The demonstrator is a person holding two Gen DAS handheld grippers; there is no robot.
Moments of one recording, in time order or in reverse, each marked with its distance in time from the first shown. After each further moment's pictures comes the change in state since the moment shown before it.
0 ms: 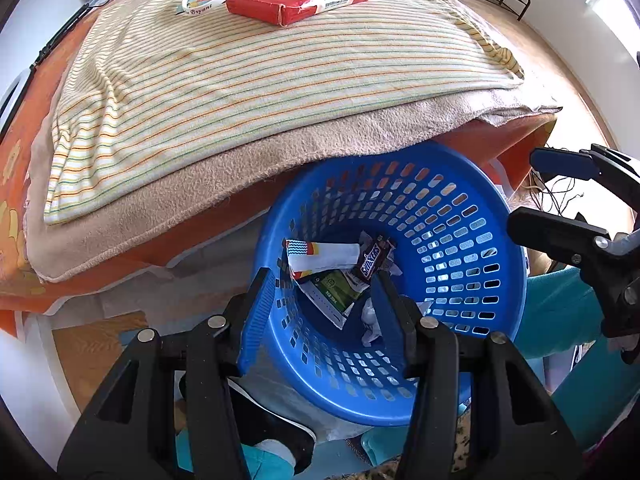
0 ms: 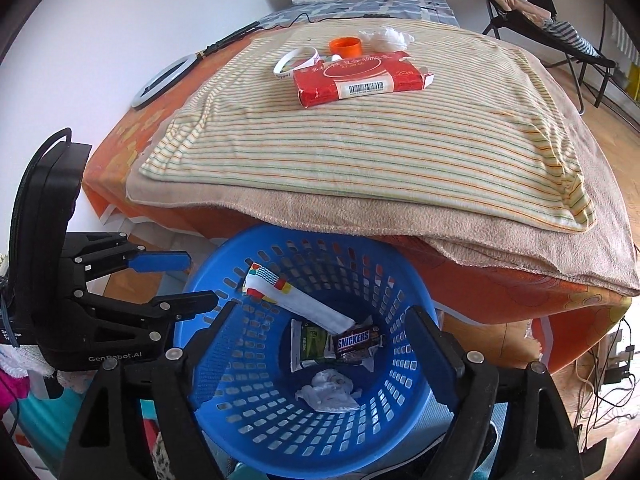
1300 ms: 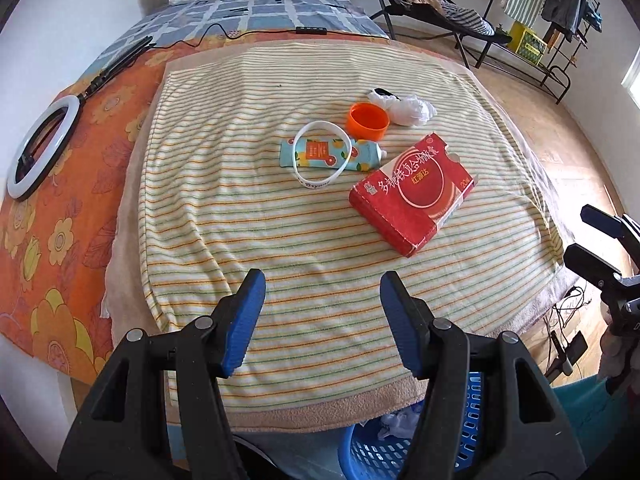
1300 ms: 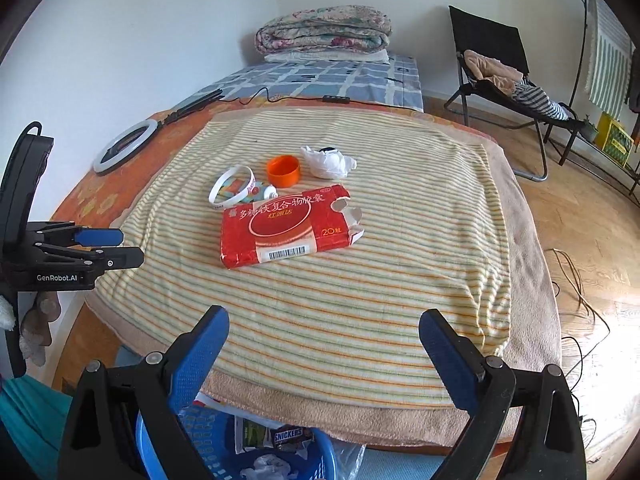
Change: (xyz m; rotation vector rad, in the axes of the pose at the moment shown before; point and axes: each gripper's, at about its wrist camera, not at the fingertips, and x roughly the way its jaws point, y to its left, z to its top) left arm -0.053 0.098 0.141 -0.193 -0.196 0.055; right arm -0.033 -0.043 0.123 -0.033 -0.200 -0.152
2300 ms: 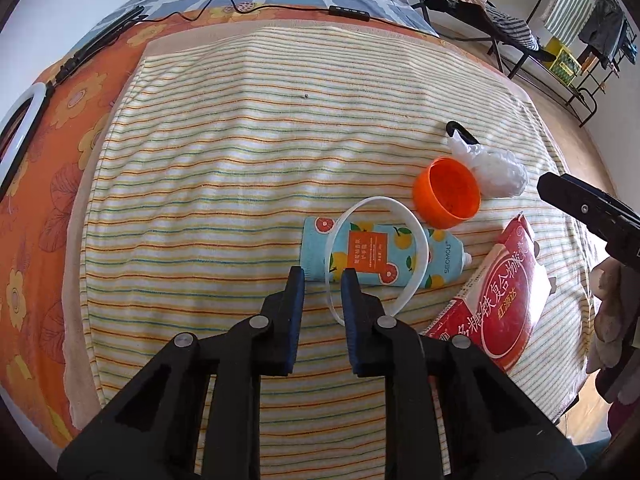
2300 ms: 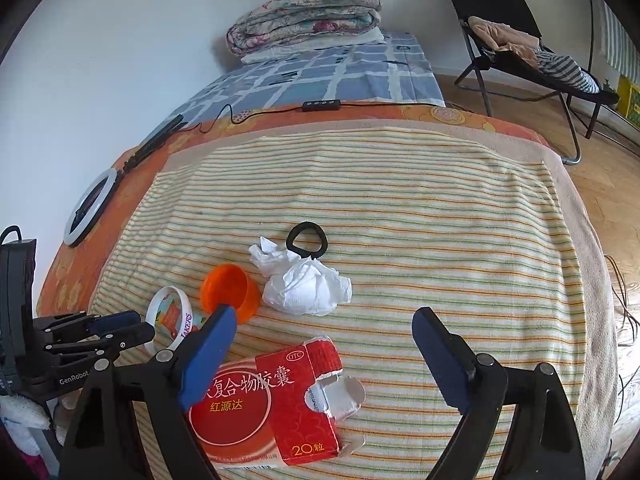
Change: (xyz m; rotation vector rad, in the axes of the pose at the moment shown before) left arm 0.113 0.031 0.088 -0.095 0.067 0.017; right arm 0.151 -0.036 0.129 0.120 0.049 0.088
